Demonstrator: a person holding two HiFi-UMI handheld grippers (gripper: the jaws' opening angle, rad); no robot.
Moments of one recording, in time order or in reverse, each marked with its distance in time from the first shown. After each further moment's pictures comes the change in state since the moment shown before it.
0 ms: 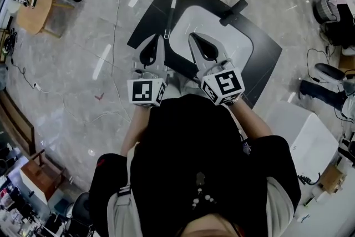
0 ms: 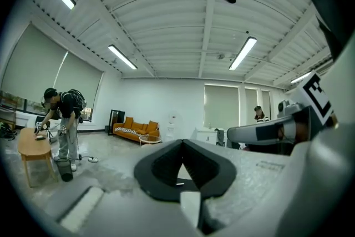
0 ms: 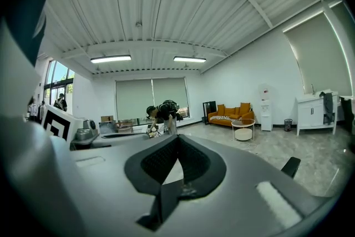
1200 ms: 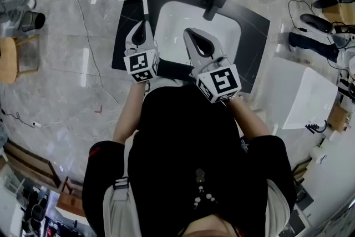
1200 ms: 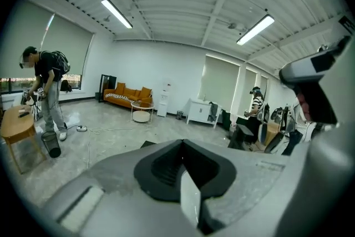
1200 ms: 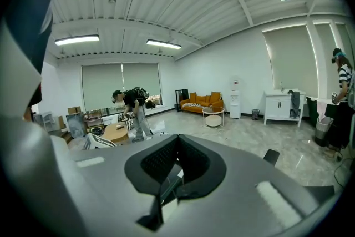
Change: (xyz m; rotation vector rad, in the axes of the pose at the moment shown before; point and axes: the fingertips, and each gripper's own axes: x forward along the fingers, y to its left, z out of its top) left arm 0.162 0.045 -0.146 -0.071 0.338 -0.115; right arm 0.044 -0.088 -0.021 0.055 0.129 -0.309
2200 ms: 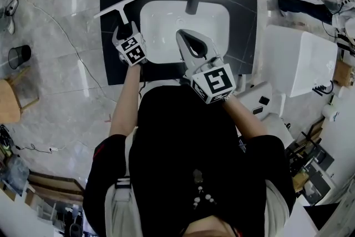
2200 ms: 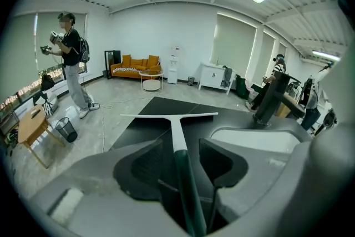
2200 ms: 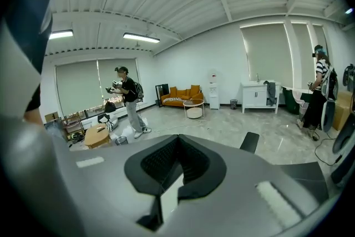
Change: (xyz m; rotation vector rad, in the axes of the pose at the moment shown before) left arm 0.102 0.044 -0.122 0.003 0.365 0.127; right arm -0.001 -0.041 -0.025 0.111 0.054 -0.210
